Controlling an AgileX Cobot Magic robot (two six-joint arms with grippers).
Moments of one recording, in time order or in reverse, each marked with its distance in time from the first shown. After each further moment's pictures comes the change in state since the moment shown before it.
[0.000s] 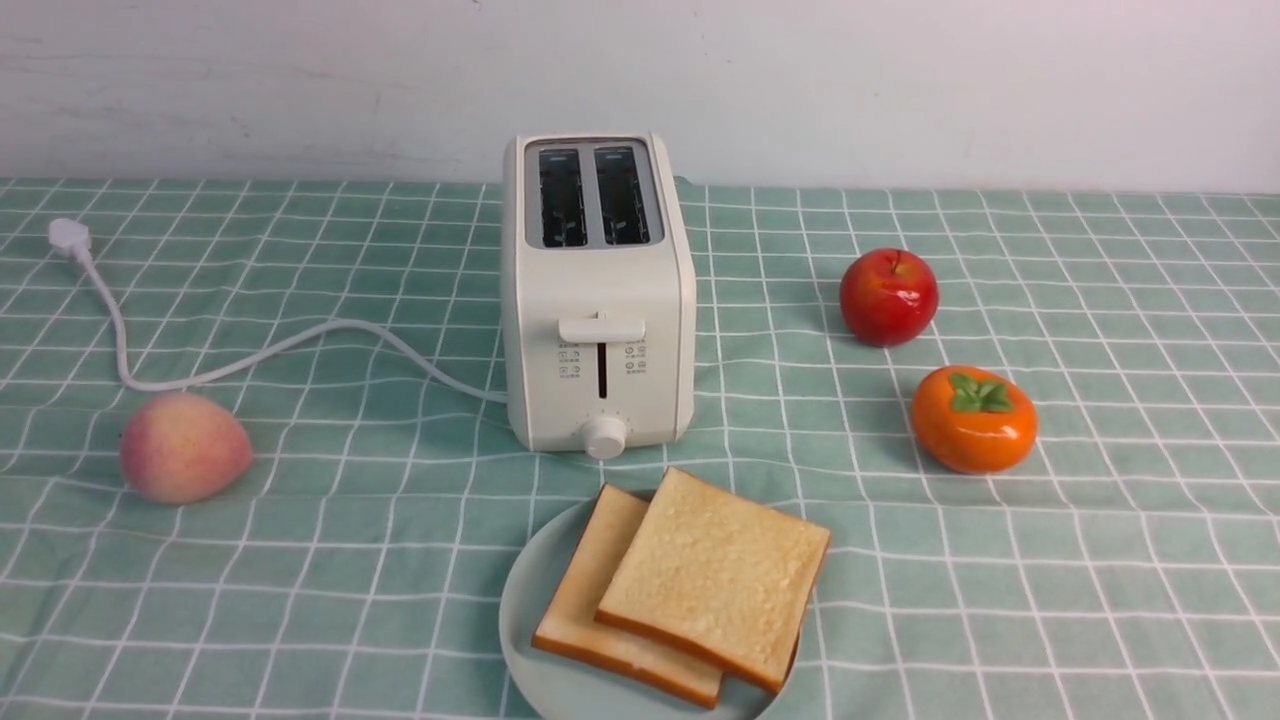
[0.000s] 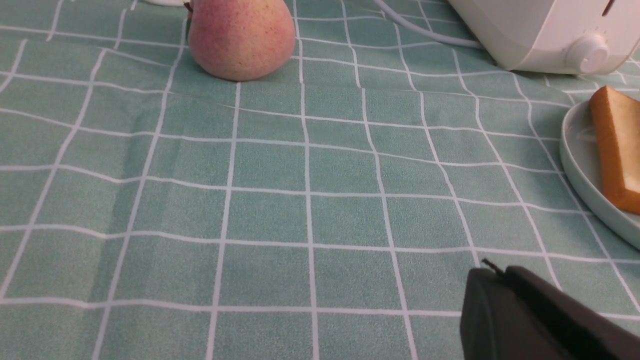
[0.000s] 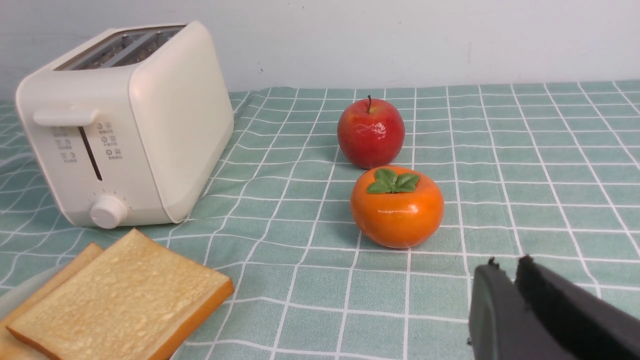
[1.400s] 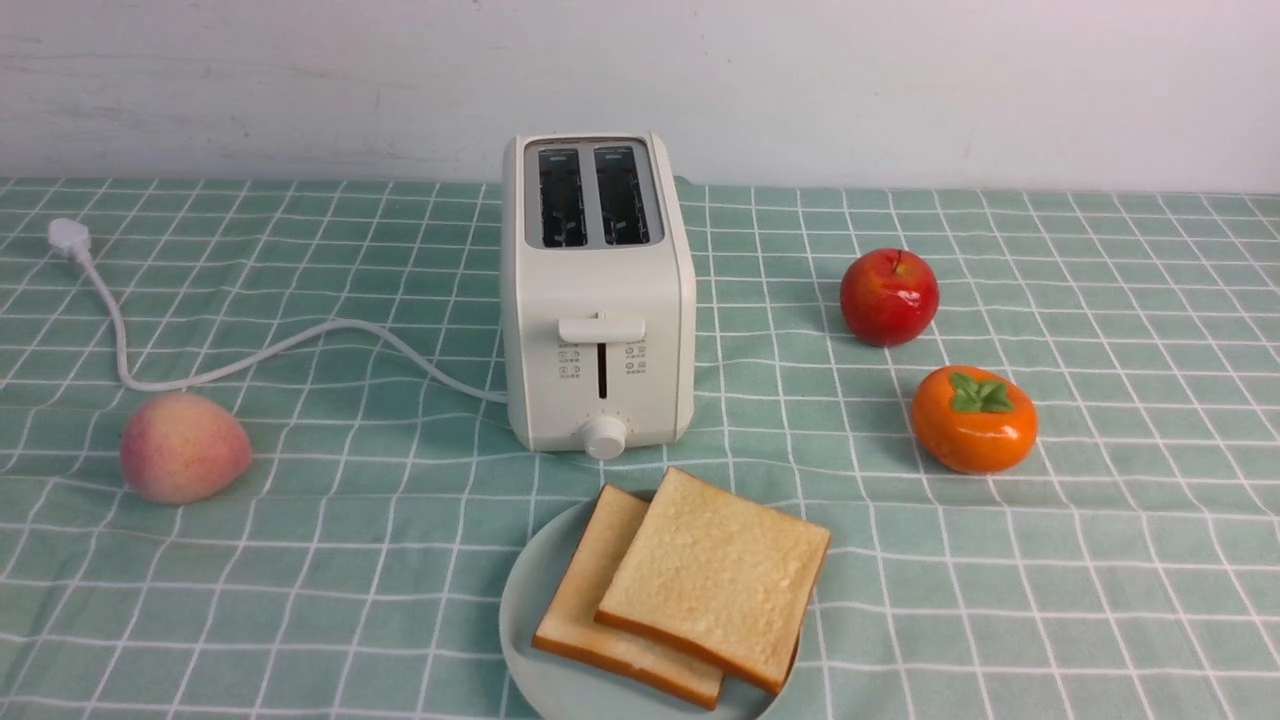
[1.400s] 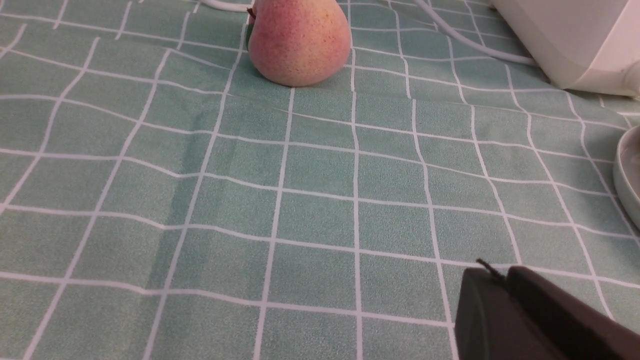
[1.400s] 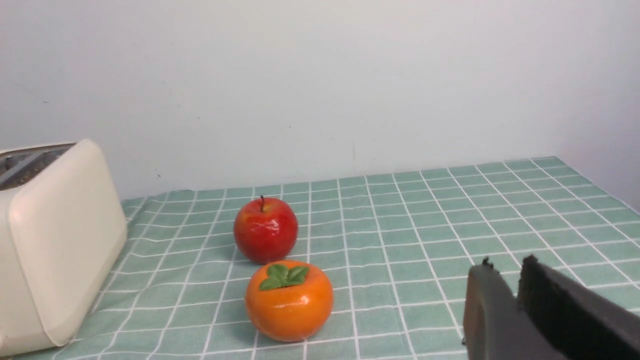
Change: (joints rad) right arm -0.245 -0.173 0.000 0.000 0.013 0.000; left arm 0.094 0.000 0.001 0.000 -0.001 0.003
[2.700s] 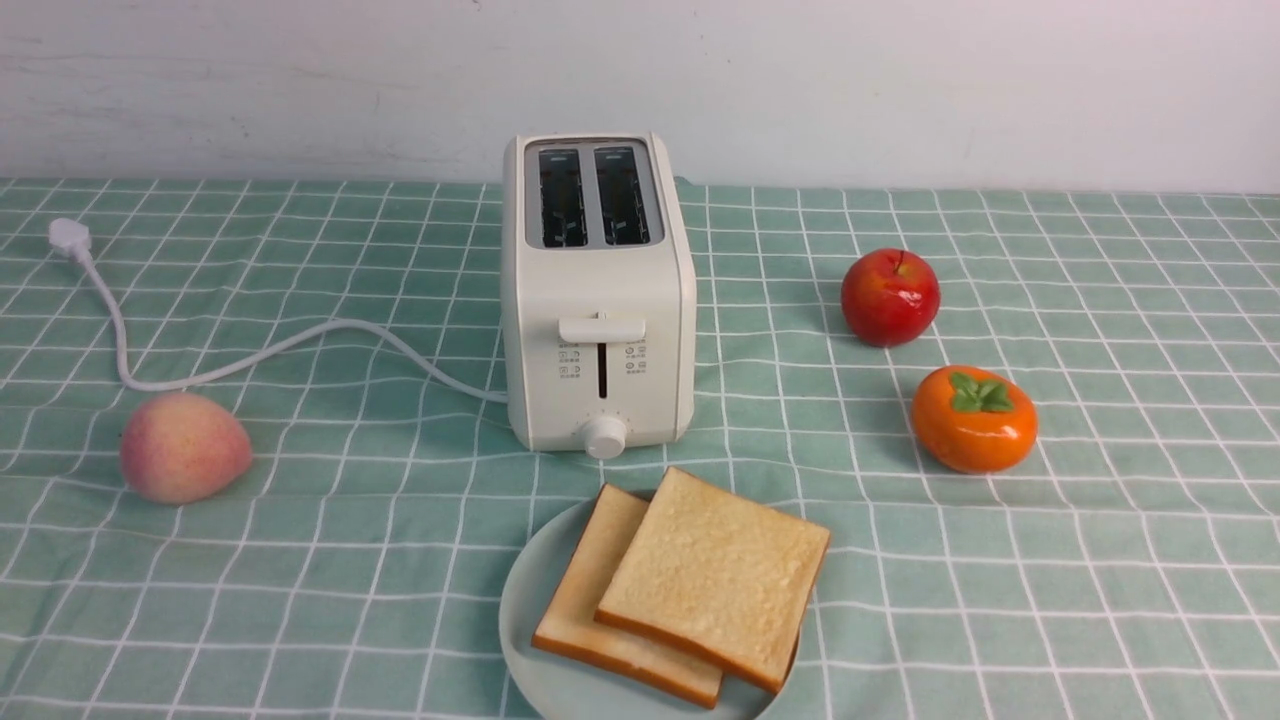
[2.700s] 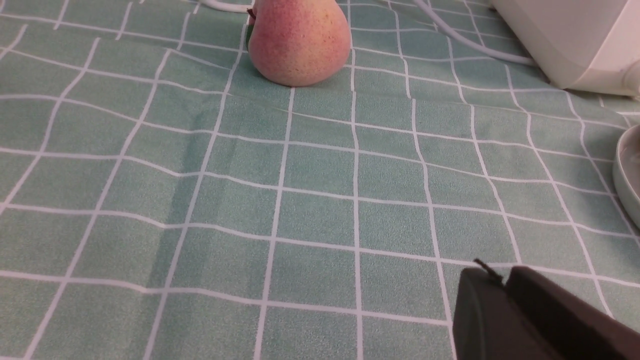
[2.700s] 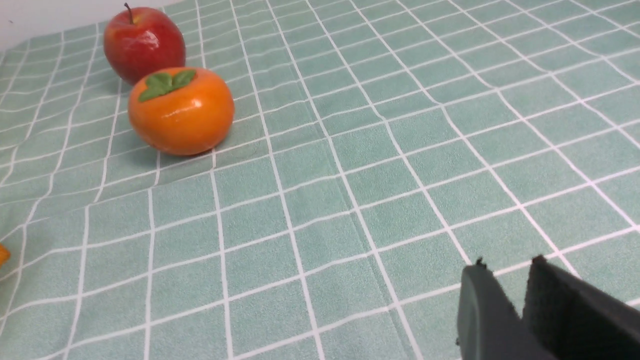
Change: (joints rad) right arm -0.138 -0.169 0.130 -0.242 0.368 0.338; left arm 0.000 0.000 0.000 0.000 0.001 0.000
